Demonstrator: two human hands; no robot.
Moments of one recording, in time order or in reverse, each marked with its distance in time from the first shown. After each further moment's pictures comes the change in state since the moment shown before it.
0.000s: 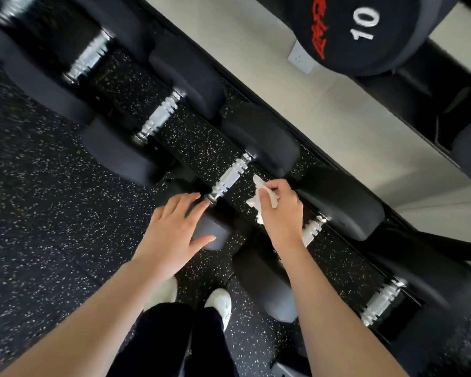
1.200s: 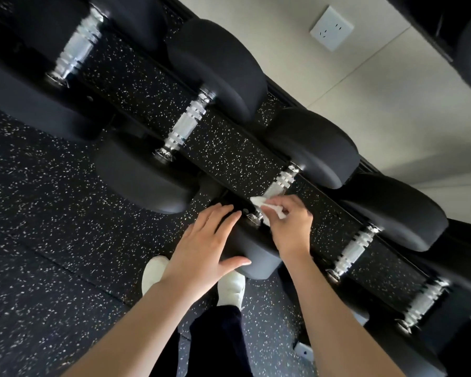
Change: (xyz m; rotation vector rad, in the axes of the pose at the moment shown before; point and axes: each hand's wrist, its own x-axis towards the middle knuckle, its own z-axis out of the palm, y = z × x) left_hand 0.034 -0.084 0.020 -0.337 -0.132 0.127; right_hand 0.019 -0.028 0.103 -0.066 0.070 0.093
